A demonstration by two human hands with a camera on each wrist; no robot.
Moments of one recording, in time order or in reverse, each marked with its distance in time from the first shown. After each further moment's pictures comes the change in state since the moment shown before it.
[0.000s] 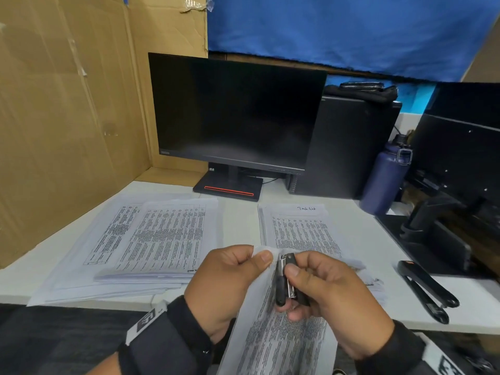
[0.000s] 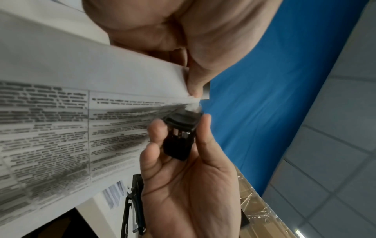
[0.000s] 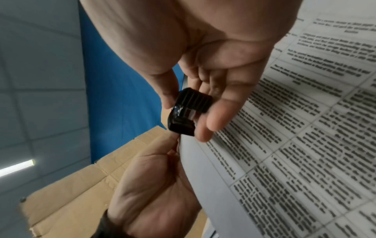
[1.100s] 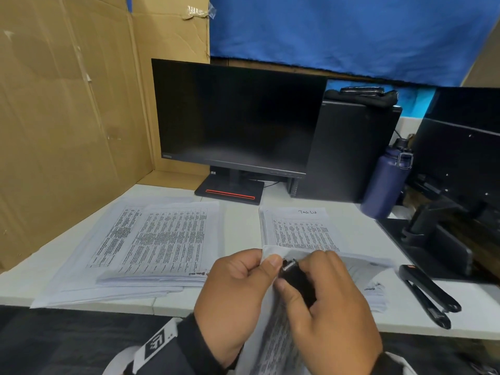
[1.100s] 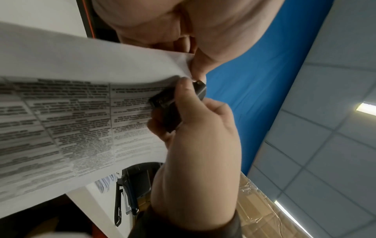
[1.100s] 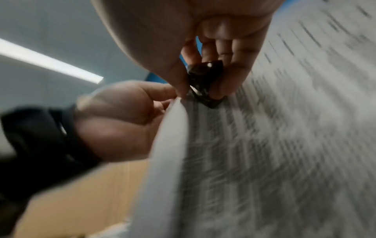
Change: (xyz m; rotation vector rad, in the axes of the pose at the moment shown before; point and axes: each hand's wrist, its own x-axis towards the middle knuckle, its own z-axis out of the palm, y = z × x) left_hand -0.012 -0.006 0.015 0.055 0.023 0.216; right_hand -0.024 0.005 0.023 -0.986 0.399 -0.631
